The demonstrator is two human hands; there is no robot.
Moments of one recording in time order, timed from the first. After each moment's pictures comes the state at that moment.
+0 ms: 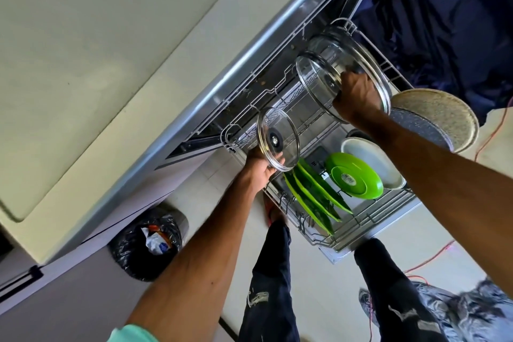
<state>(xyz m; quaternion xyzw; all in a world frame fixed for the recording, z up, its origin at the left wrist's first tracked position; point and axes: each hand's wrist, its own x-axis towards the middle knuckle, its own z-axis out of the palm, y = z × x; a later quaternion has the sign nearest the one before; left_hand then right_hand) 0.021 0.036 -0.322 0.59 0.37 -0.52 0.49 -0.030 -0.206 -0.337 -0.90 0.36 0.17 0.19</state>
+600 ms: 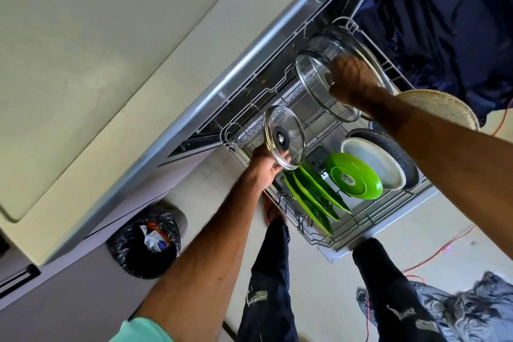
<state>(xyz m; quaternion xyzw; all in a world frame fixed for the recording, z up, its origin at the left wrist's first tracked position) 0.016 0.026 -0.329 0.59 0.35 -0.54 0.49 0.005 -0.223 -0.318 -0.92 0.29 0.20 0.18</state>
